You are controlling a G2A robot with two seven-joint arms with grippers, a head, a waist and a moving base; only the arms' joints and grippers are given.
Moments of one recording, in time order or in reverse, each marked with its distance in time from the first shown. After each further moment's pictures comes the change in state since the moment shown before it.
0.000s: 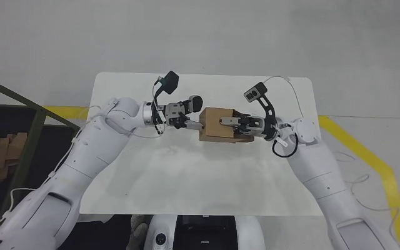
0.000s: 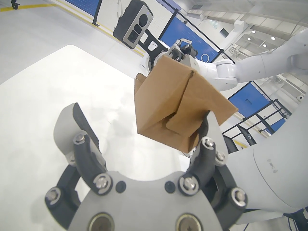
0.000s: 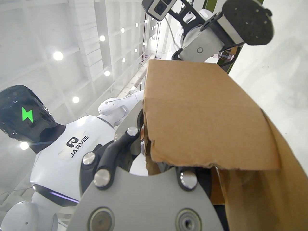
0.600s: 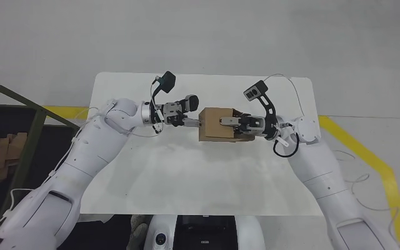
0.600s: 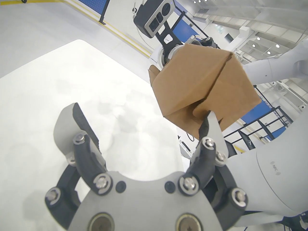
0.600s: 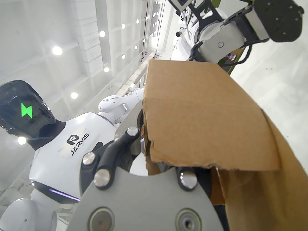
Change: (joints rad) left arm -0.023 -0.012 0.018 0.074 0.009 0.000 0.018; right arm -0.006 -0.003 0.016 -0.040 -0.011 0.002 0.014
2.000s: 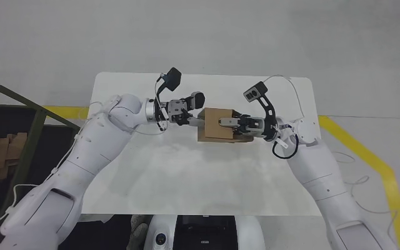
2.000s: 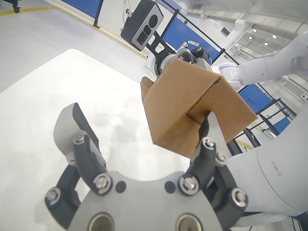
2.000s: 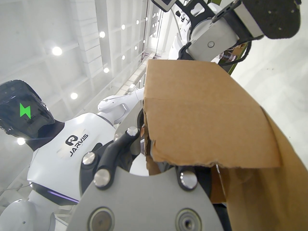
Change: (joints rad) left arm -0.017 -0.008 0.003 -0.039 0.038 0.000 0.029; right arm -0.022 -0.005 0.019 -0.014 -0.025 0.012 -0.018
